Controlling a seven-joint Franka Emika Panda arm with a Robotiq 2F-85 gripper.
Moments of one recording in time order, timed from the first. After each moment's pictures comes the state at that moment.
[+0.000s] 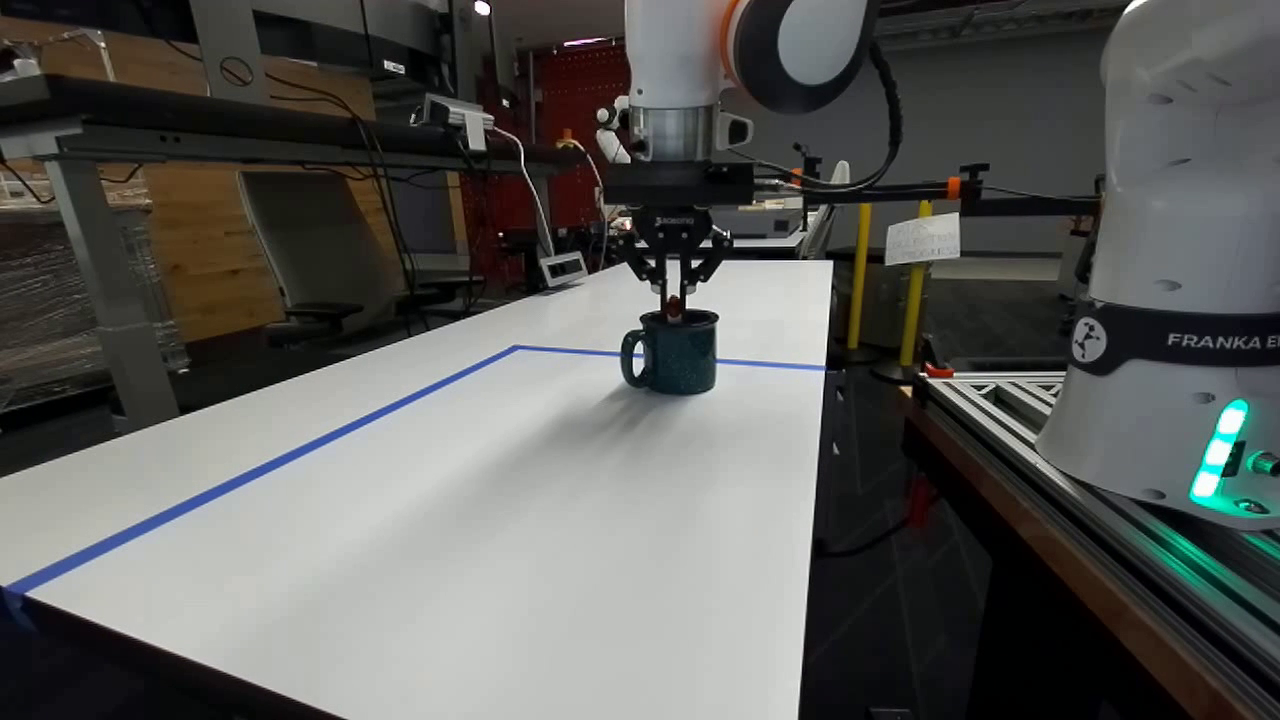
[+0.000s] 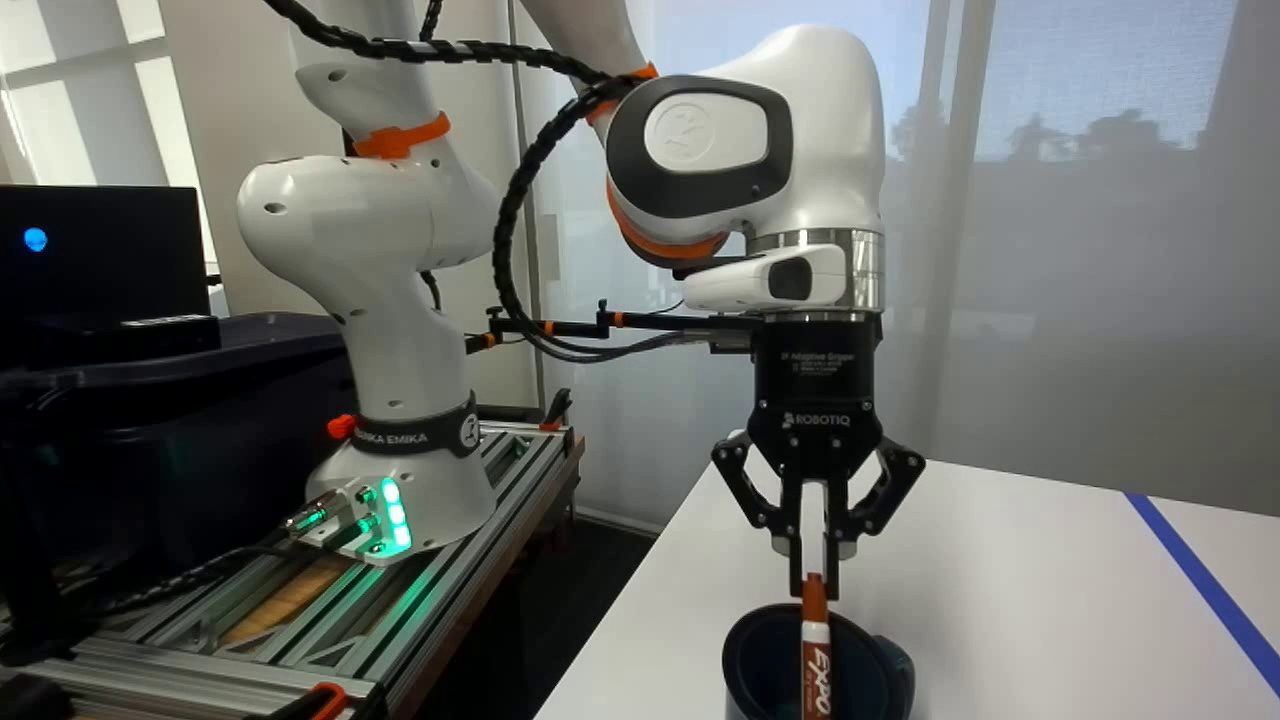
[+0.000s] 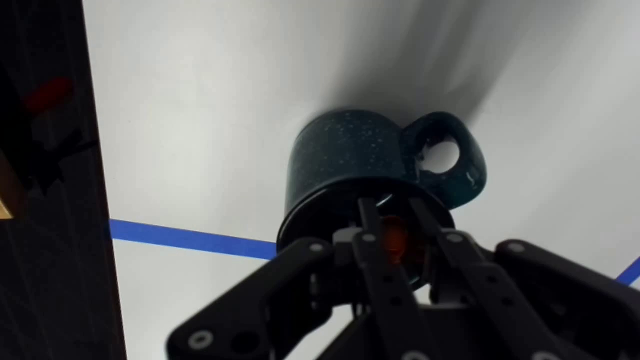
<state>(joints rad) -0.29 -0.12 -0.07 -2.69 -0.63 2.66 1.75</state>
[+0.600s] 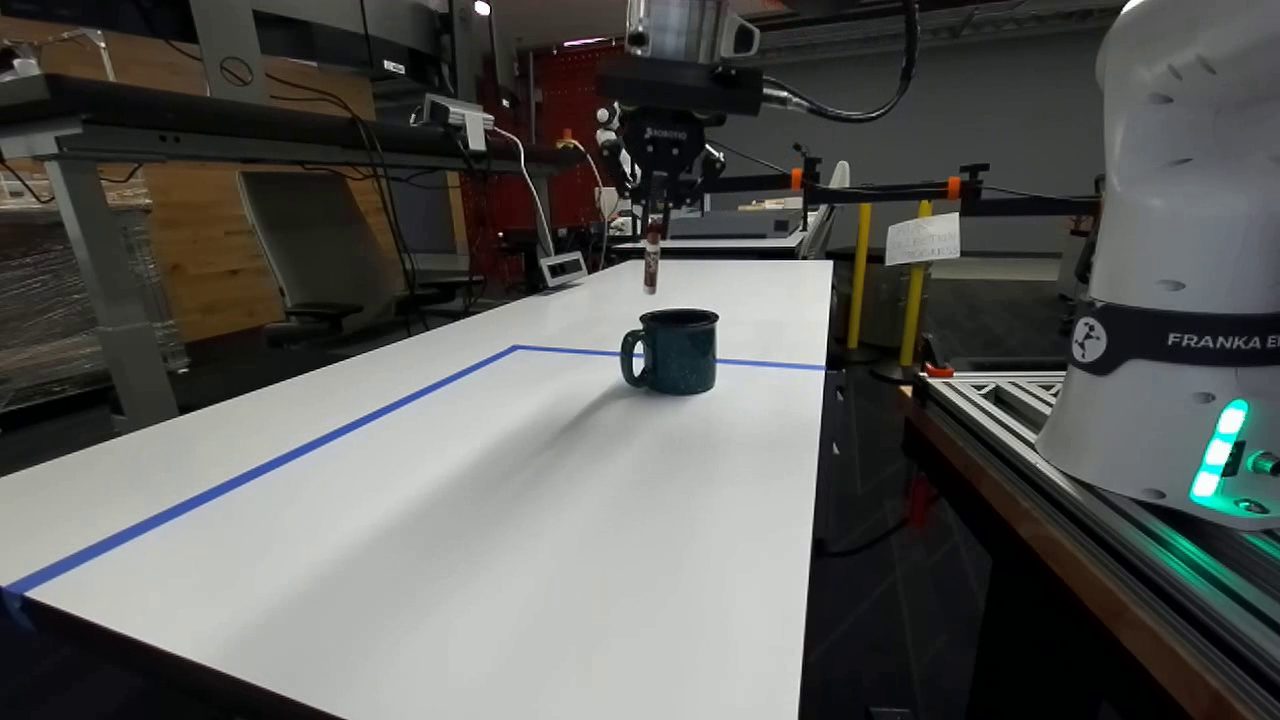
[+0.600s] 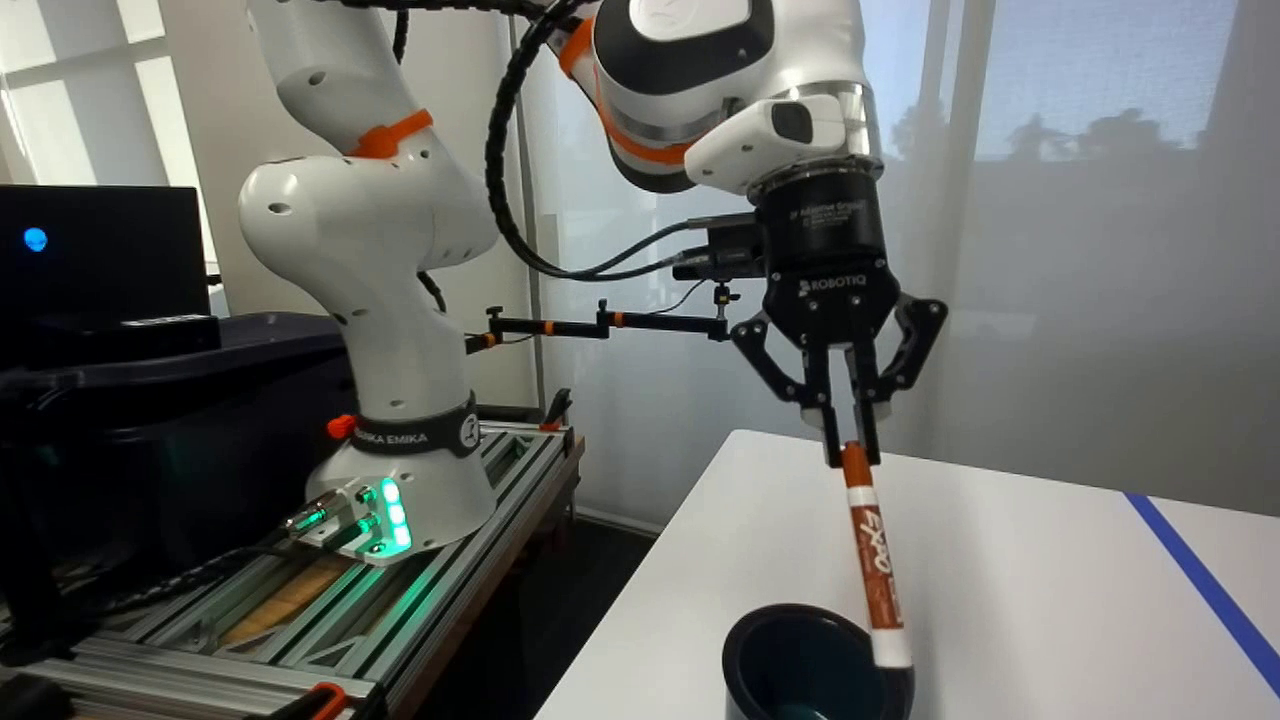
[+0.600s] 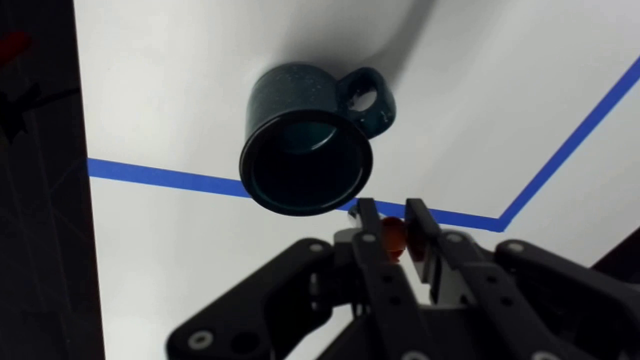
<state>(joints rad) -0.26 -0.36 -0.03 -2.71 -0.61 2.56 1.71</state>
